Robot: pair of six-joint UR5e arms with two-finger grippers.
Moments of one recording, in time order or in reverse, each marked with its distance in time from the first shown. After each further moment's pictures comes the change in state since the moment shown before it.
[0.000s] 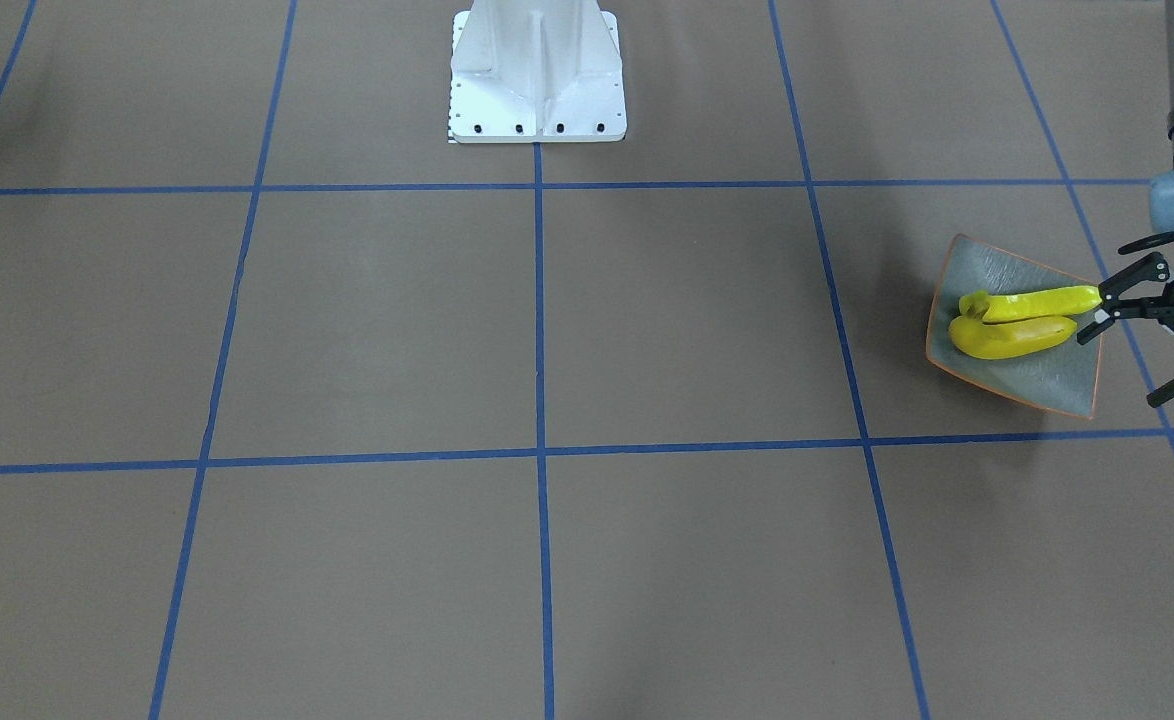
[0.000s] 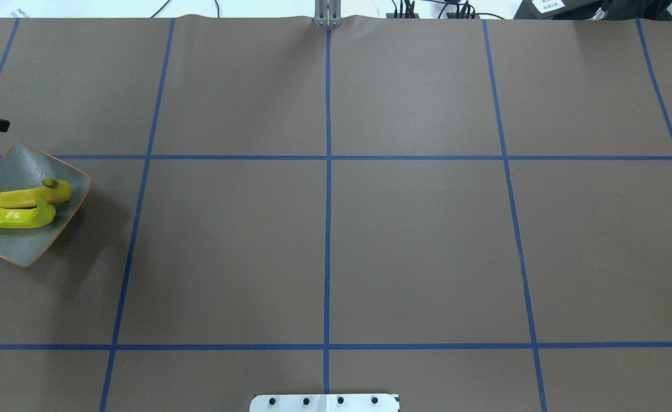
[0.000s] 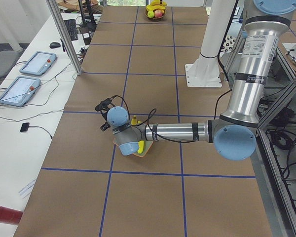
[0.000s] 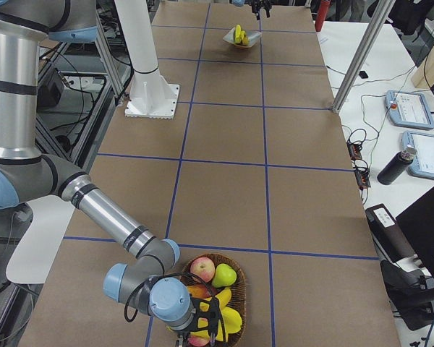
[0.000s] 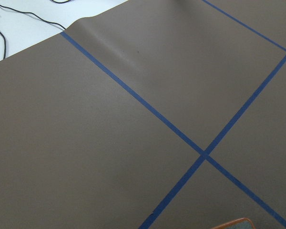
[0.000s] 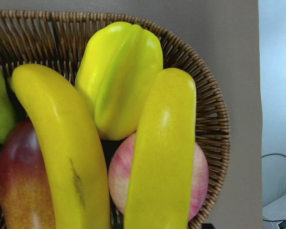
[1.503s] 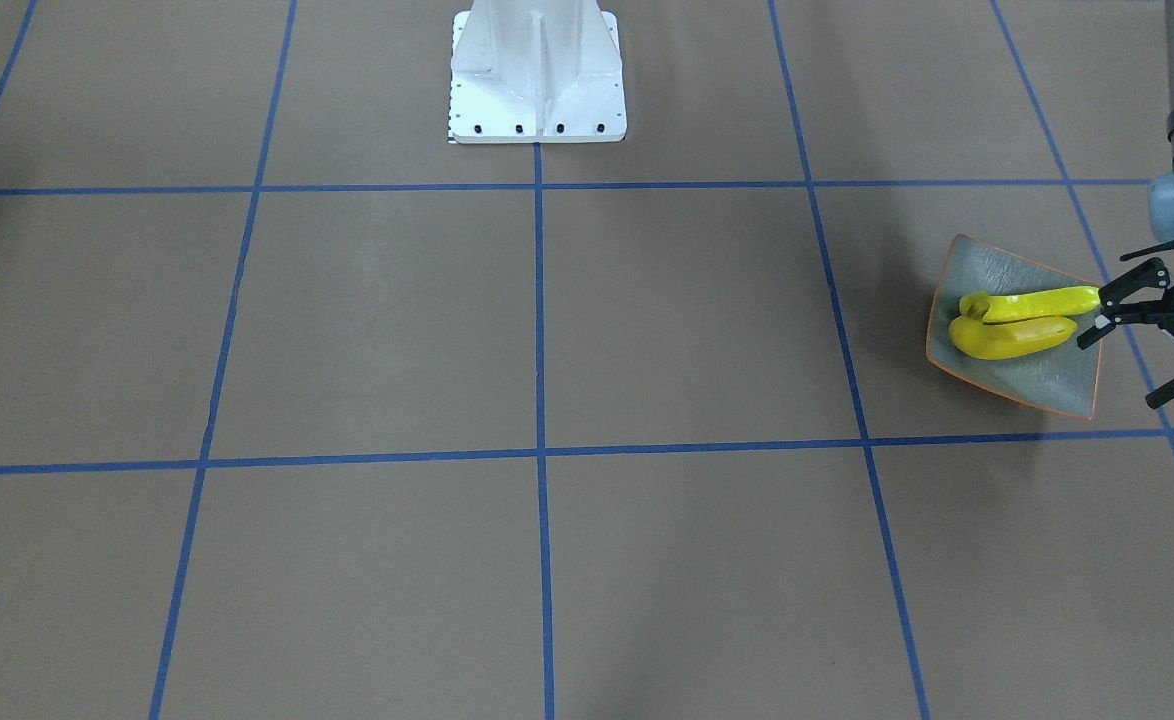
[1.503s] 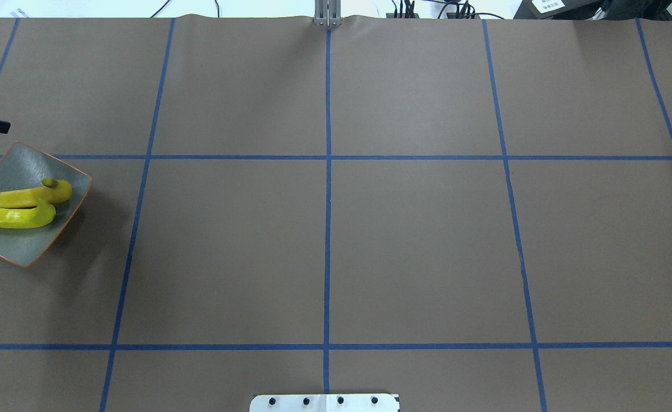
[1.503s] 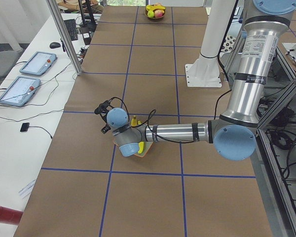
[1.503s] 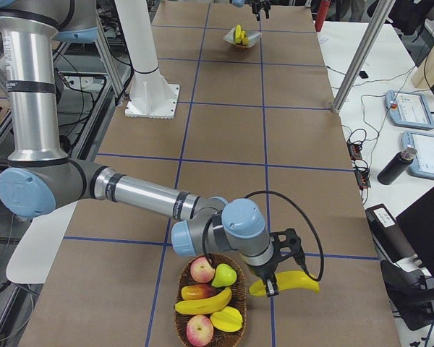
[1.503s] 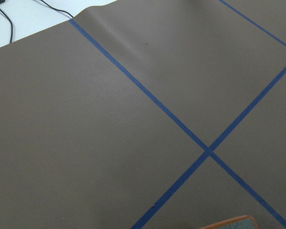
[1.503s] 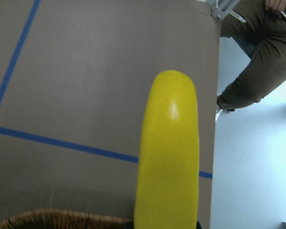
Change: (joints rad) left arm 0.003 0.000 0.013 0.016 -0.001 -0.058; right arm -0.158 0.214 0.196 0.084 -0.065 0.217
